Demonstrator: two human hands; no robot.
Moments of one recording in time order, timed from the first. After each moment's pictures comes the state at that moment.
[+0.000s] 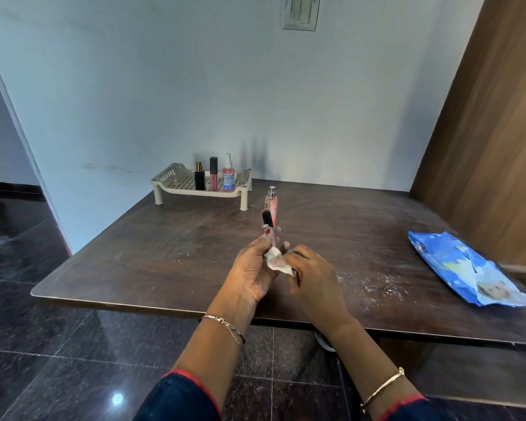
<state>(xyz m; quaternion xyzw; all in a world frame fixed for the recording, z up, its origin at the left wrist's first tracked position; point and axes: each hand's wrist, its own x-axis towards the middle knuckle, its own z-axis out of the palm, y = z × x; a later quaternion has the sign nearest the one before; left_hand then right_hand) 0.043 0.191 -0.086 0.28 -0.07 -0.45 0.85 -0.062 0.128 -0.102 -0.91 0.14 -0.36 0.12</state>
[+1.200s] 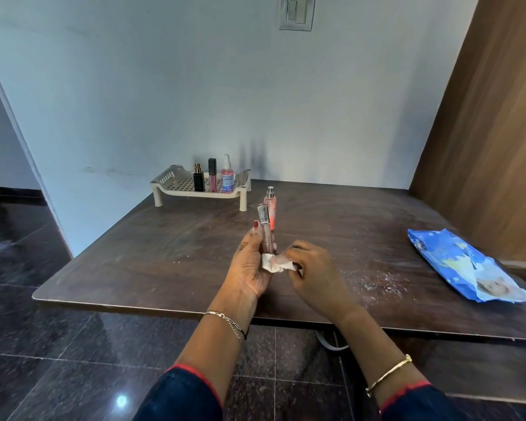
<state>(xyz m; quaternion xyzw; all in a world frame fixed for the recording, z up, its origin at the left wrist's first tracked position) 0.054 0.180 -0.096 0.31 -0.05 -0.39 0.87 -0.063 0.118 -0.087 -0.92 0.08 -0.35 0.16</state>
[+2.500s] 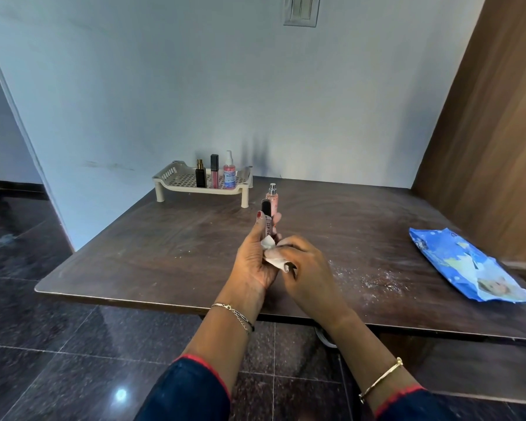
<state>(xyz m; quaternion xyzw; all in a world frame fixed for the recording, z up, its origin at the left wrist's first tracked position) 0.064 0.168 -0.101 0.19 -0.04 -0.48 0.86 -0.060 0.137 -0.087 -0.90 0.07 -0.39 0.20</state>
